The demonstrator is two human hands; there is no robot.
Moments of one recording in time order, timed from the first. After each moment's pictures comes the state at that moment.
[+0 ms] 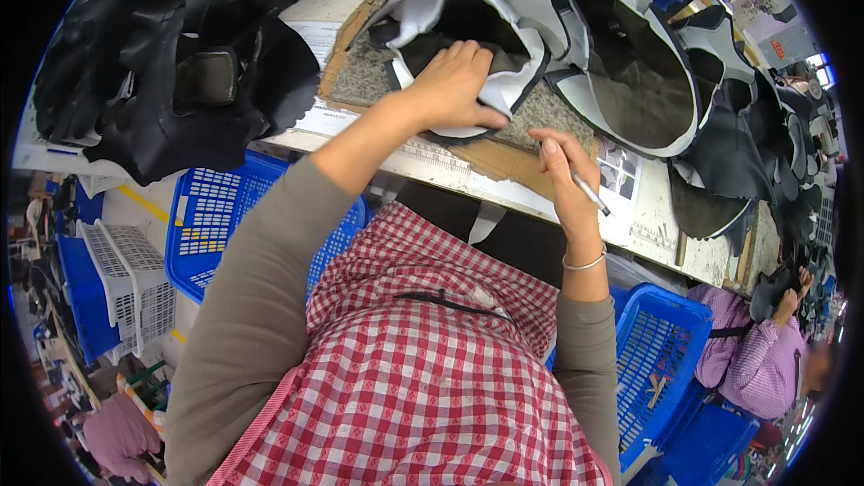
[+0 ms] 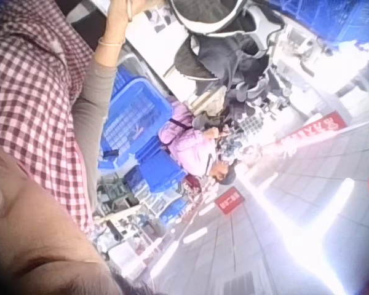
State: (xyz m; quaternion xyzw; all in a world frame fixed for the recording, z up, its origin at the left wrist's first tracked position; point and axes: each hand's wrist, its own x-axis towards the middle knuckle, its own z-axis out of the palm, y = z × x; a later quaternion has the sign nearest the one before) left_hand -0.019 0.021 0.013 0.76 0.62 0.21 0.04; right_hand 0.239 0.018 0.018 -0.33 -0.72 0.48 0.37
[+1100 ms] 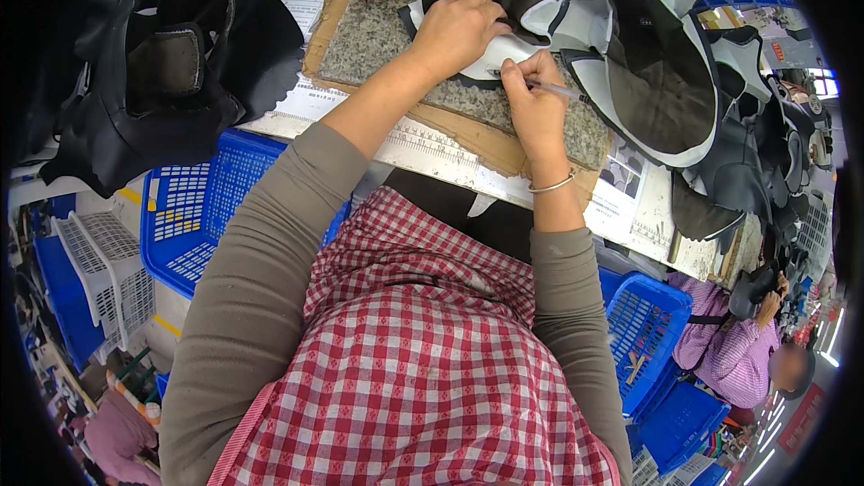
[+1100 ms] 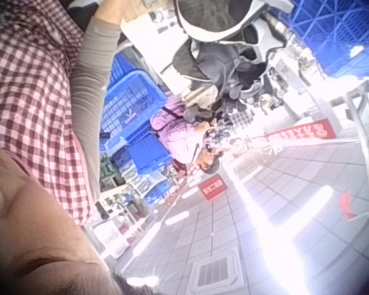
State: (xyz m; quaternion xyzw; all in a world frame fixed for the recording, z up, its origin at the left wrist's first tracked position) left_hand -0.052 0.080 -0.039 0.69 0.57 0.42 -0.10; right_hand 0.127 0.068 -0.022 -0.40 -0.71 0.41 0.41
